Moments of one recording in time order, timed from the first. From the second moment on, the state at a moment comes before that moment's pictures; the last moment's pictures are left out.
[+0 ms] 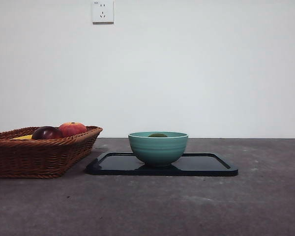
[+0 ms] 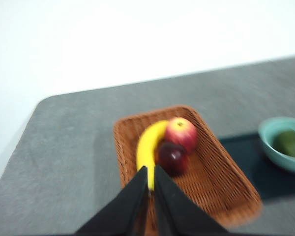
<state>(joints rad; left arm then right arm) -0.05 0.29 0.64 -0.53 0.08 0.11 0.53 0.34 1.06 -1.22 -0.16 0.24</state>
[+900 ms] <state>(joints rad) -0.01 0.01 0.03 -0.18 0.02 -0.02 0.53 0.34 1.06 -1.22 -0.16 0.24</state>
